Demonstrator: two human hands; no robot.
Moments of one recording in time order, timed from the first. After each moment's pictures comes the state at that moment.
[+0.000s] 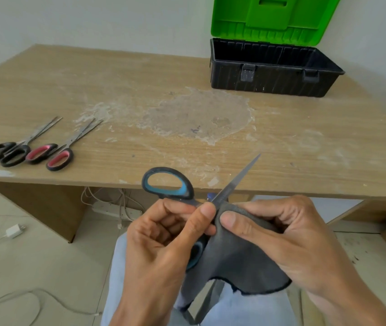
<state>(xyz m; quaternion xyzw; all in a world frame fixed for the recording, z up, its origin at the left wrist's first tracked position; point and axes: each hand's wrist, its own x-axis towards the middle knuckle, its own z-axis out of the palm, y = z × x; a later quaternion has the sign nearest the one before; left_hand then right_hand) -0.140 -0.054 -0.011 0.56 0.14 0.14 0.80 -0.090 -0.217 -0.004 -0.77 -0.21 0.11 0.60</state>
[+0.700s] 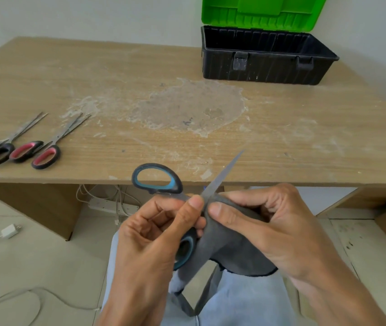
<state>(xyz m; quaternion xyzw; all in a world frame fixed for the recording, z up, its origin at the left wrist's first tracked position) -0.139 -0.053 -0.013 0.52 0.18 0.07 0.83 -0.086 -0.214 -0.009 -0.75 -0.16 0.15 0.62</state>
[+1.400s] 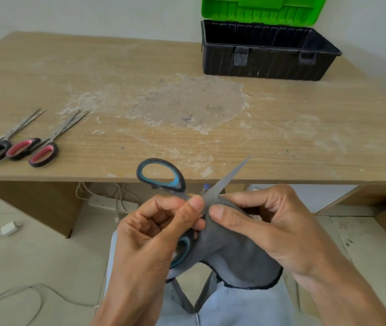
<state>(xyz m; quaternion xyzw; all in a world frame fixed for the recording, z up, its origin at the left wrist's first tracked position) -0.137 -0.051 -0.015 0.53 0.19 0.06 0.82 -0.082 -0.216 -0.013 -0.74 -0.15 0.19 0.63</state>
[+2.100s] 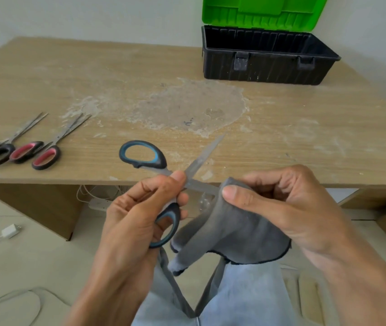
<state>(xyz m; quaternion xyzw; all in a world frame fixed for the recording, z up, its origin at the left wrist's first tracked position) -0.121 -0.036 0.002 0.48 0.22 0.04 0.85 -0.066 -0.220 0.007 -0.76 -0.14 0.15 0.62</state>
